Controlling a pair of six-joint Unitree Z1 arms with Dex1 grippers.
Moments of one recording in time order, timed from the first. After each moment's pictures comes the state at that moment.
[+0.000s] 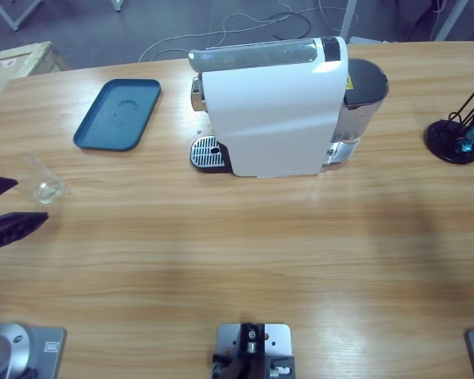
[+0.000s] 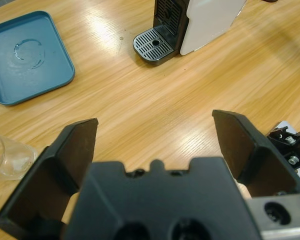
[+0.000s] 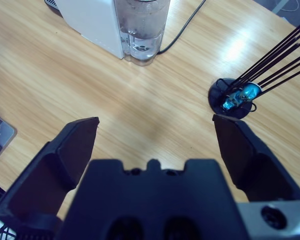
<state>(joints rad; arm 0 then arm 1) -0.78 0.79 -0.65 0.46 0.00 -0.11 0.69 0.85 -0.87 0.74 -0.14 0.02</state>
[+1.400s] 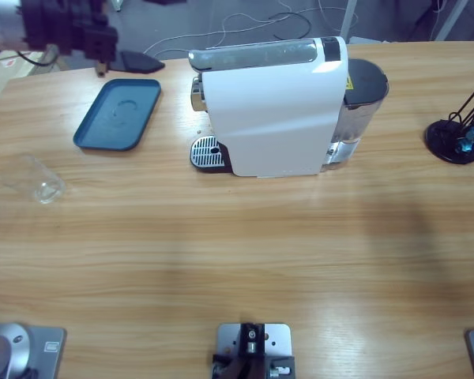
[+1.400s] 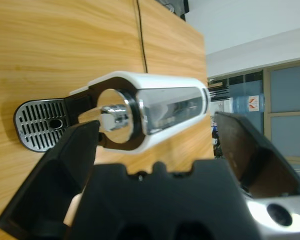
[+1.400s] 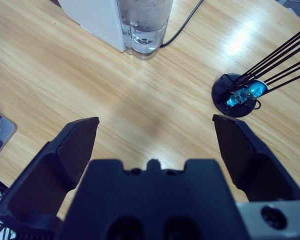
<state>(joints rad) -0.56 1.61 -1.16 0.13 -0.47 -0.84 0.69 0.92 -0.90 0.77 -0.13 0.02</state>
